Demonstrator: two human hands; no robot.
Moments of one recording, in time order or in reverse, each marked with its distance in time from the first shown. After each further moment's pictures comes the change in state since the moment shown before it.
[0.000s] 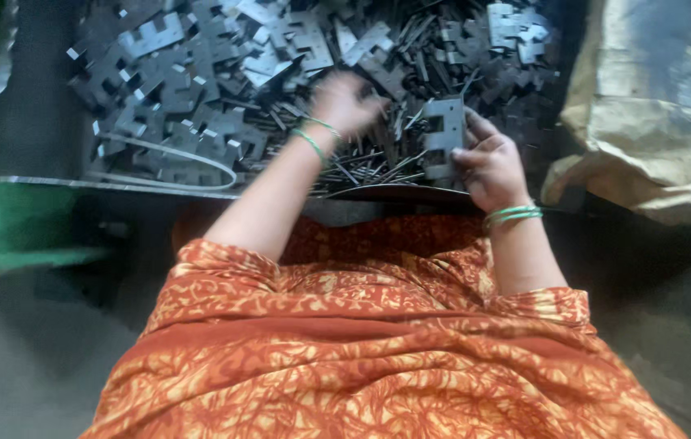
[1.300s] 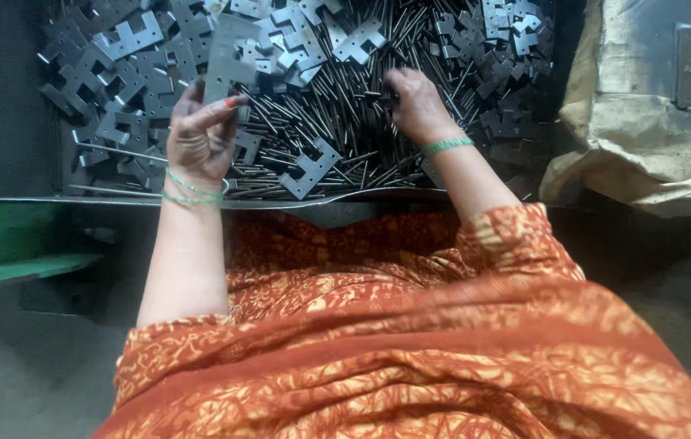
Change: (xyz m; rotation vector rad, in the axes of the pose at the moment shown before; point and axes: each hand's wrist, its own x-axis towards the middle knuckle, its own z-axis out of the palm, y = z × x) left_hand -0.091 -0.054 -0.176 -1.732 0.220 -0.425; right_hand 0.144 0.063 0.011 -1.583 -0.119 -0.573
